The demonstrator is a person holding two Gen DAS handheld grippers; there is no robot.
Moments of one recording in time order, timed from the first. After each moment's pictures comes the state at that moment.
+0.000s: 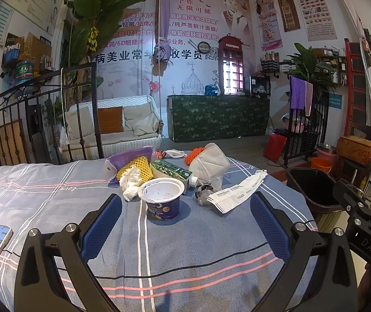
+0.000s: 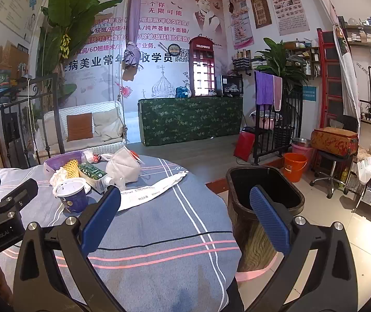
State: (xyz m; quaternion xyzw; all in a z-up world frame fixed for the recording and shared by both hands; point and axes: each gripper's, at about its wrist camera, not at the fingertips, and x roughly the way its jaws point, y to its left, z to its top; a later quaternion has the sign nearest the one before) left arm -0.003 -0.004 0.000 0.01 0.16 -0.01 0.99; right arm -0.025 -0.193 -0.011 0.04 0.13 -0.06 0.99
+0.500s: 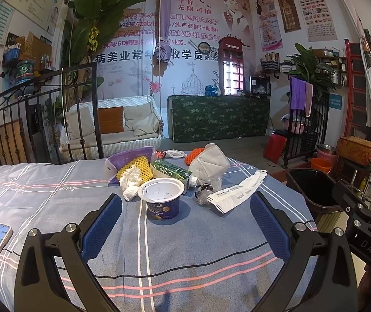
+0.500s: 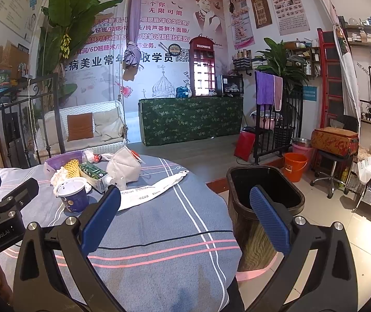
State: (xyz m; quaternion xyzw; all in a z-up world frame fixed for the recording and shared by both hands) left arm -0.004 -0.006 -0.001 0.01 0.15 -0.01 0.99; right arm -0.028 -0.192 -0.010 0.04 0.13 -0.06 0.99
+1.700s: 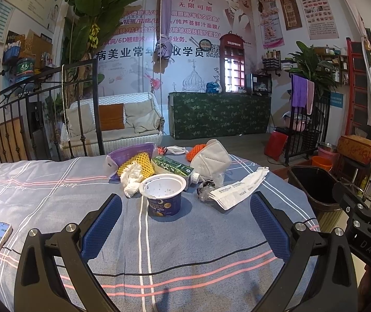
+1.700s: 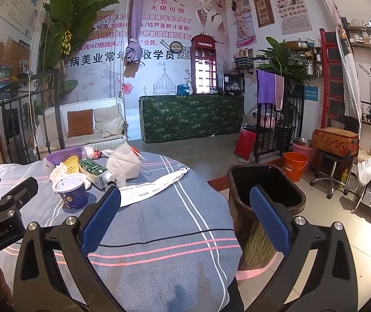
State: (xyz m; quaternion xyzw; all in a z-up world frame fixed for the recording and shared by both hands) left arm -0.002 -0.008 -0.012 0.02 0.17 -0.01 0.99; right arm -0.025 -0.190 -0.011 0.03 0.14 -0.06 0.99
